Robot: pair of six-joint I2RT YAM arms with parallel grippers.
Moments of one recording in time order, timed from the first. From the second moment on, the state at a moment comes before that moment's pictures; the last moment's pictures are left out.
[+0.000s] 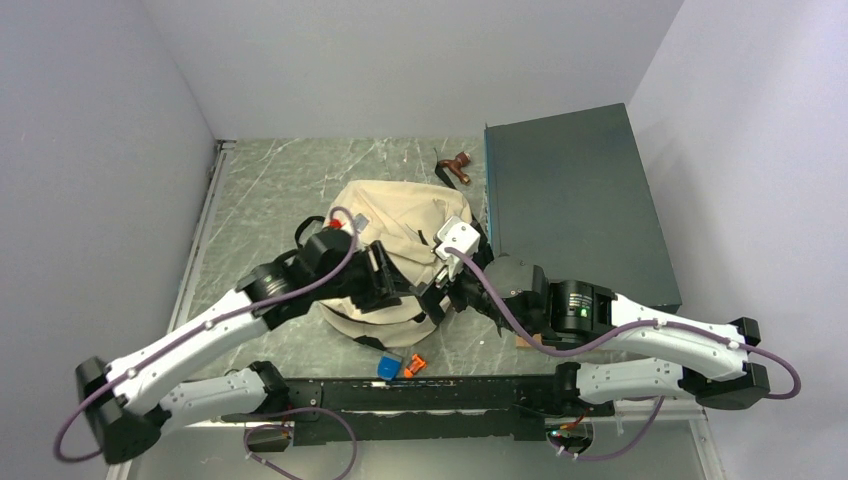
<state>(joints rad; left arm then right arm) -0.87 1.05 0.98 -0.59 0.16 -1.21 1.34 0.99 1.16 -0.47 0.49 0.03</state>
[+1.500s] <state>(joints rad) -0.93 1.63 1.29 -0.91 -0.07 -1.39 1.34 0.79 1.09 -0.54 0.43 0.02</state>
